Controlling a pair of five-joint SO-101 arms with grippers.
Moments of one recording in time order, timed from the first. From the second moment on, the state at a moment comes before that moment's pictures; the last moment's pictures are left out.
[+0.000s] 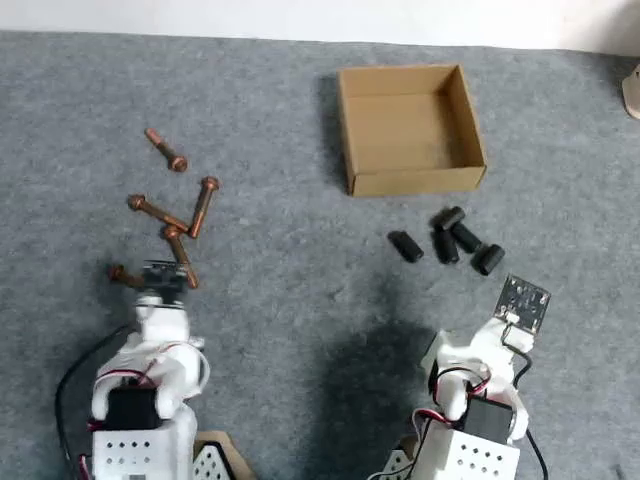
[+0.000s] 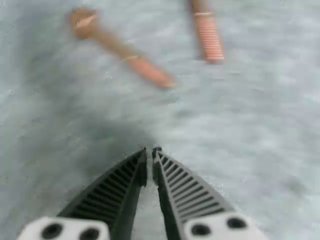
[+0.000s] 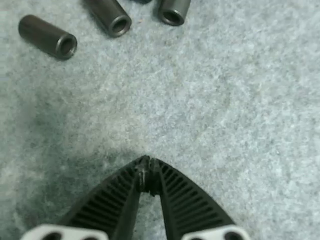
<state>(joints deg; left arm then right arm) -8.0 -104.1 96.0 77.0 -1.6 13.0 -104.5 96.0 71.1 -7.7</state>
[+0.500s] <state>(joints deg) 0.4 -104.1 96.0 77.0 -1.6 -30.8 -104.6 96.0 67.4 -7.7</state>
